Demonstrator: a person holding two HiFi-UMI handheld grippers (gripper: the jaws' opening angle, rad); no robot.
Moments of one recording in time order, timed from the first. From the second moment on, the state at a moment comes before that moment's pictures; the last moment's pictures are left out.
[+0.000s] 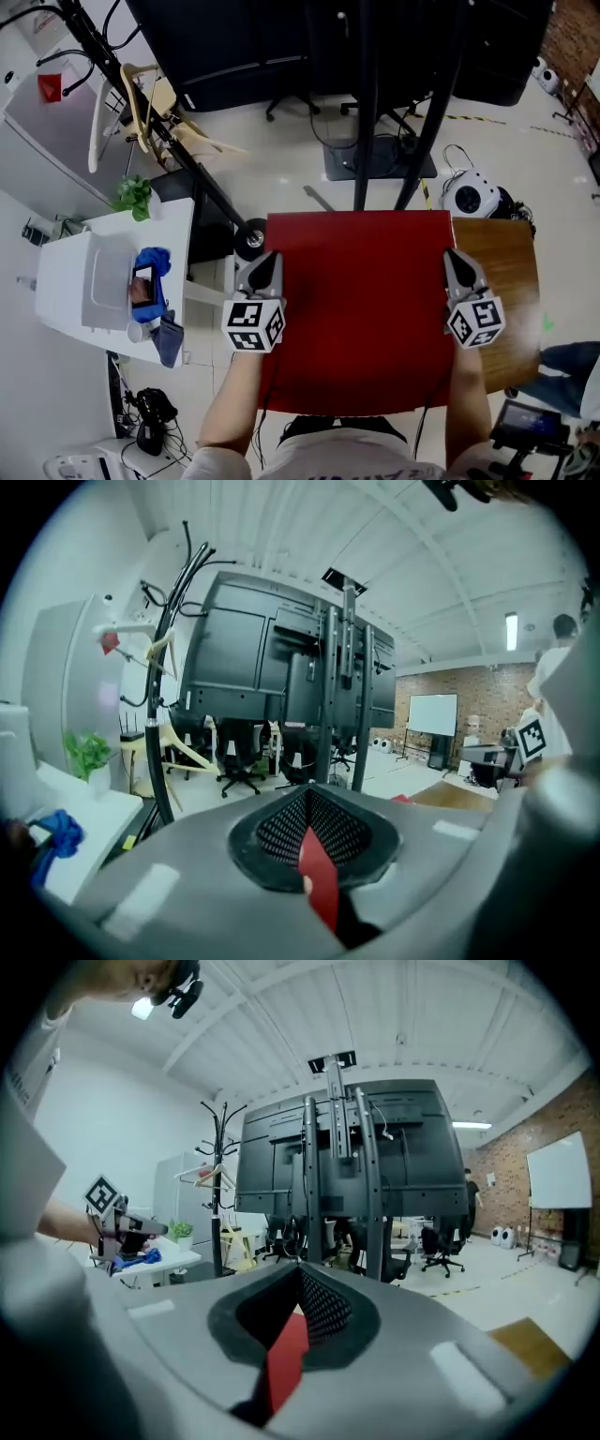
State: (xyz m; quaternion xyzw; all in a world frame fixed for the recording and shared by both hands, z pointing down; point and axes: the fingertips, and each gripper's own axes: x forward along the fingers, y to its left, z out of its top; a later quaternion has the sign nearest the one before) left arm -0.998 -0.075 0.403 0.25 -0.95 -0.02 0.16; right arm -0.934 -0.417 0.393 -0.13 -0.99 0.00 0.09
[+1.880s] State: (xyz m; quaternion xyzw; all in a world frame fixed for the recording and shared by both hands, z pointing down) left arm -0.840 -0.044 0.240 0.29 -0.95 -0.07 0.06; right arm -0.782 -0.333 0.239 -0.13 -0.99 -0.06 0.03
